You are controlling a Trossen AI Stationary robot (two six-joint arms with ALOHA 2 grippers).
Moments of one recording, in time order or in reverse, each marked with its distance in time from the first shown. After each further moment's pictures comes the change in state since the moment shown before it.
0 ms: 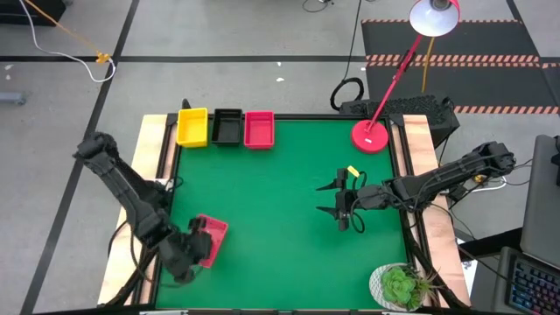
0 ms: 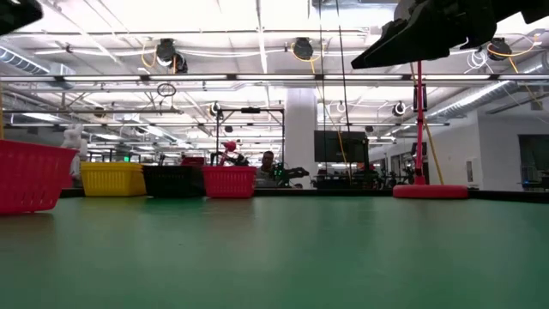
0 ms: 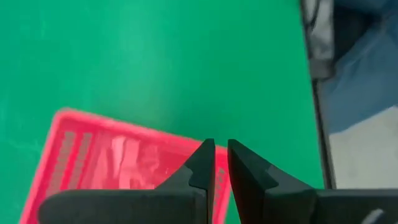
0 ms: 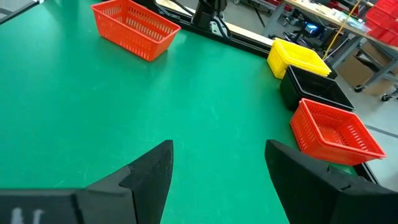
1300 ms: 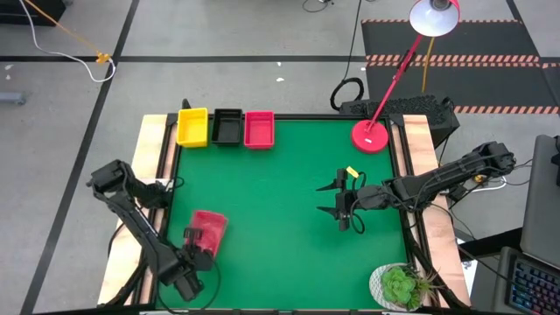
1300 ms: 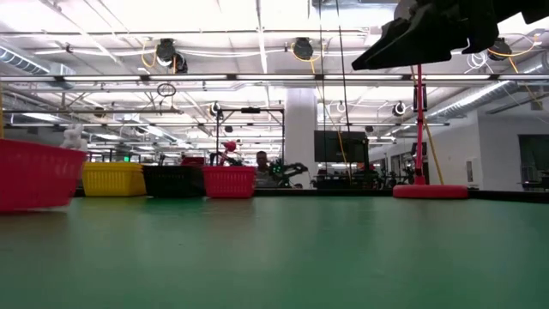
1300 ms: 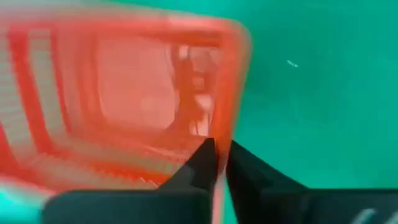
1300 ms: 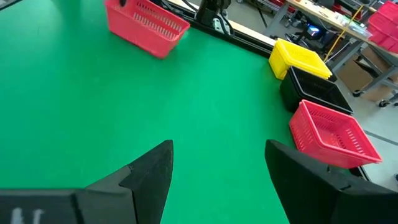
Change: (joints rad) left arm -0.099 0.397 0.138 -0.317 0.073 -0.083; right arm 0.000 0.000 0.000 -0.012 -0.005 -0.042
